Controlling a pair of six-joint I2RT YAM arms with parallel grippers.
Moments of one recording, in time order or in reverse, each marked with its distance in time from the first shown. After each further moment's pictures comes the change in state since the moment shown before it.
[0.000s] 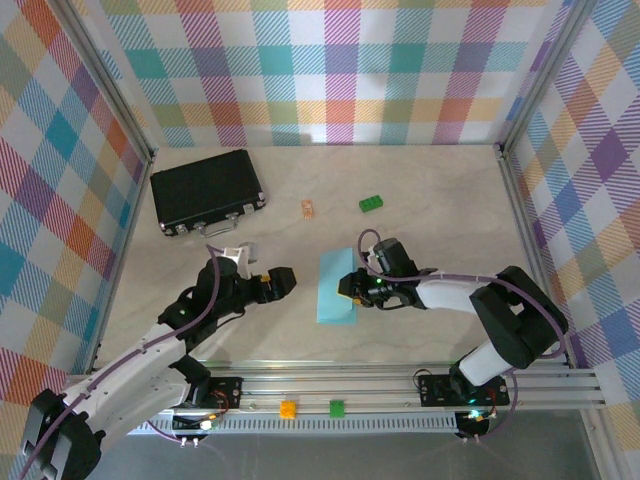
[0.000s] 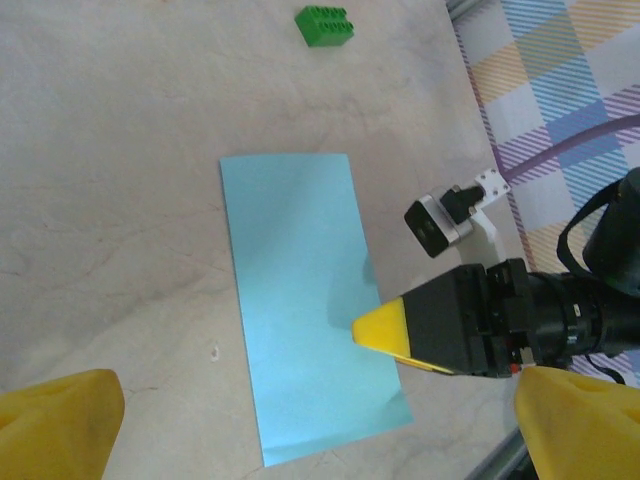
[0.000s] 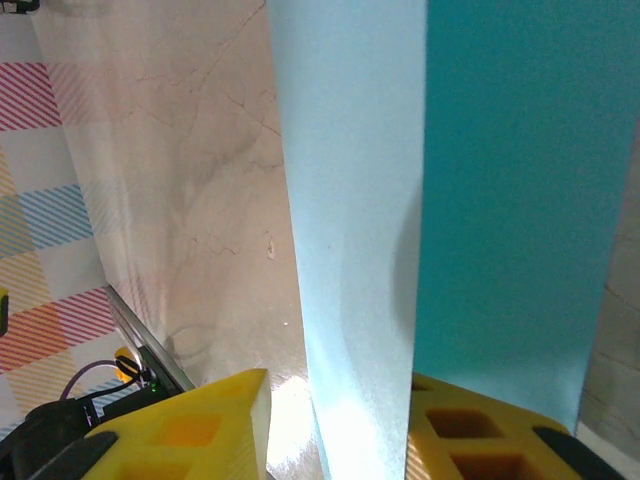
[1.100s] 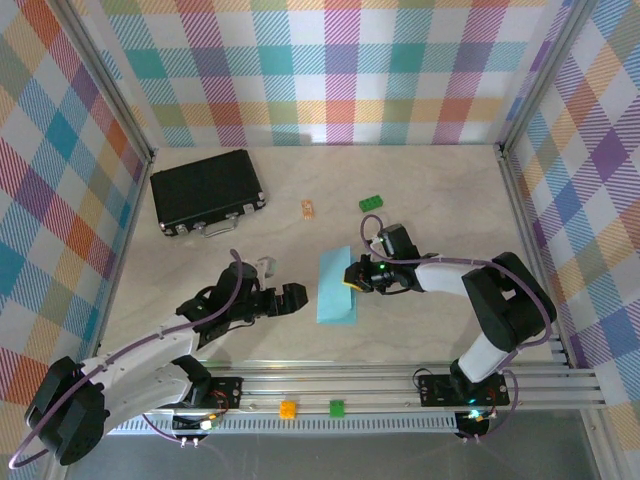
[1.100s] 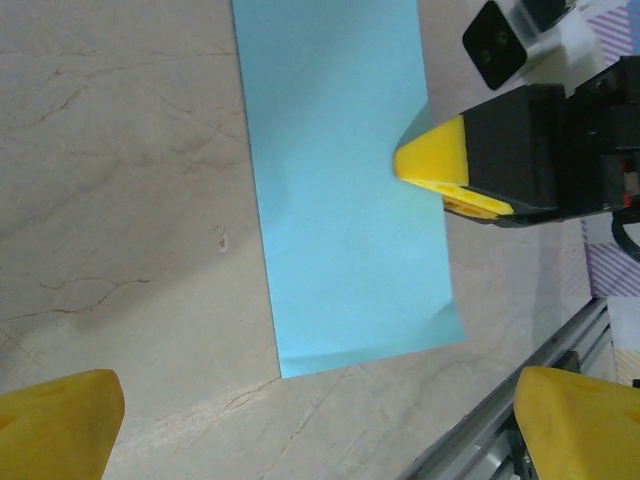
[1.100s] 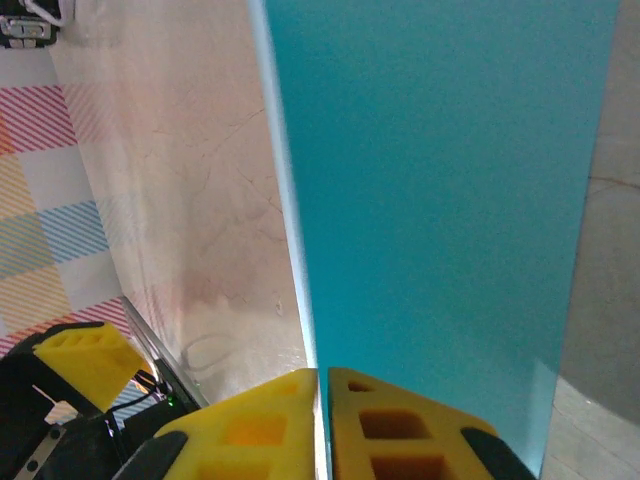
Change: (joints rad) left arm -0.096 0.161 -0.018 -0.007 0.043 -0.034; right arm -0.098 0.101 0.111 -0.063 -0.092 -0.074
